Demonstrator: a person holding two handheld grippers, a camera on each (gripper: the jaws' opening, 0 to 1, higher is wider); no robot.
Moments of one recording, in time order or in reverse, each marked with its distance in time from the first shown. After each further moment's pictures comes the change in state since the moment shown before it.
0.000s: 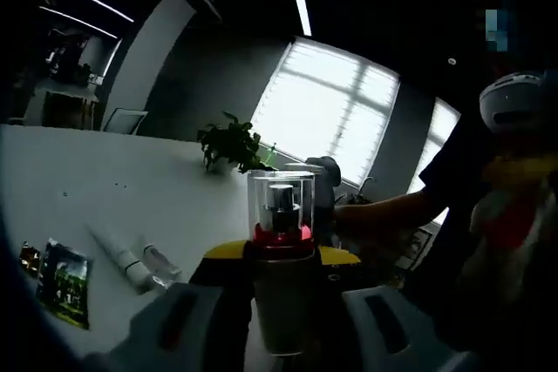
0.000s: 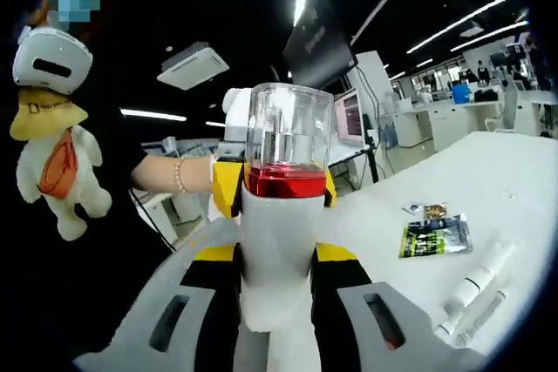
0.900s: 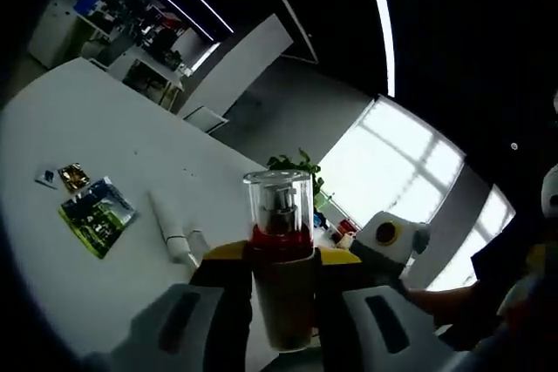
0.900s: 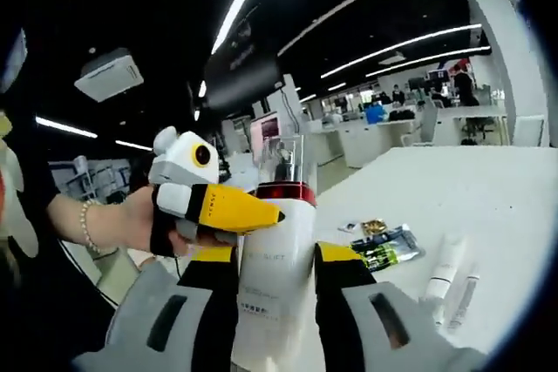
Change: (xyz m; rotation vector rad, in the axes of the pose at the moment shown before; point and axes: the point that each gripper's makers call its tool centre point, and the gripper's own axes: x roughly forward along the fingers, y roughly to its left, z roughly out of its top) left arm -0.061 0.043 0.011 -0.427 -0.291 0.290; right arm 0.031 -0.029 0.036 0.128 -0.141 -0.346
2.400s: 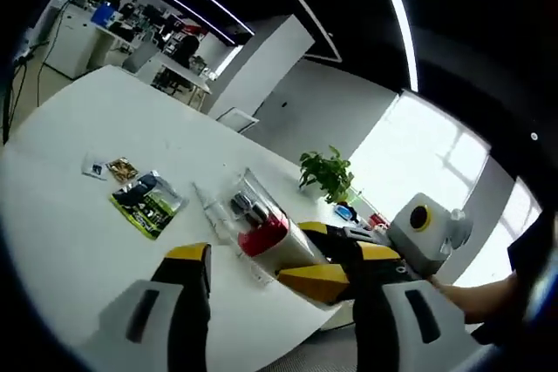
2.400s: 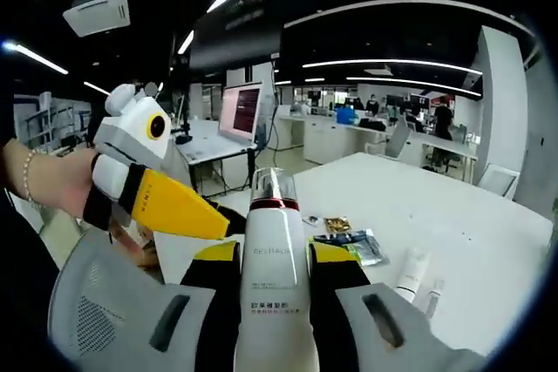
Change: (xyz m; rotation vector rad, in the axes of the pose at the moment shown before) left arm -0.057 0.049 -0.022 0.103 0.013 0.199; right arm 0.036 0.007 -0.024 -0.312 0.128 -0.340
